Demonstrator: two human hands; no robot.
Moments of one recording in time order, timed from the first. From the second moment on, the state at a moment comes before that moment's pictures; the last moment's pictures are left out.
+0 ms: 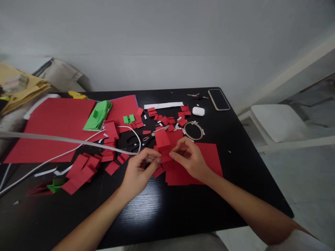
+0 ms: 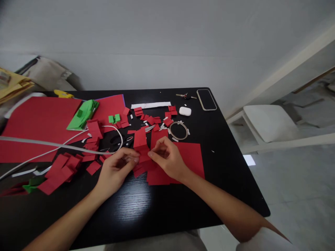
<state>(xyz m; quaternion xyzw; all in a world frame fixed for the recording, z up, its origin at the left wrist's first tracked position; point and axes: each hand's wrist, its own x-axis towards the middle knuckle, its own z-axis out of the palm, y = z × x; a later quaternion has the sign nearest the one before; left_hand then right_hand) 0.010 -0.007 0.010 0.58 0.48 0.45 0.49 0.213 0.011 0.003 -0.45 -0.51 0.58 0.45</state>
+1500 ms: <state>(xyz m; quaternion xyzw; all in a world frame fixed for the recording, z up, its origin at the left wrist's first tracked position) 0.007 -0.014 0.010 0.61 0.48 0.44 0.45 0.213 0.004 0.007 -0.39 -0.52 0.60 0.47</state>
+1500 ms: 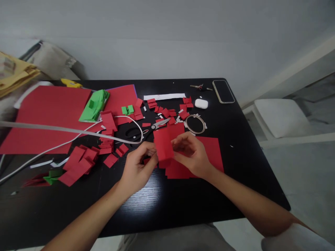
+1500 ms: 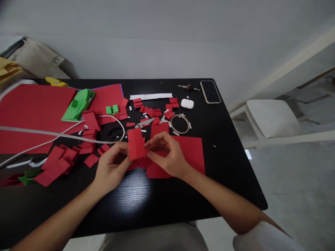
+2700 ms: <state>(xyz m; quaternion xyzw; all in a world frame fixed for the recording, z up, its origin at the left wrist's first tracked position) 0.008 -0.002 0.011 0.53 0.52 0.36 0.56 0.210 0.010 0.003 -0.42 -0.52 0.68 0.31</state>
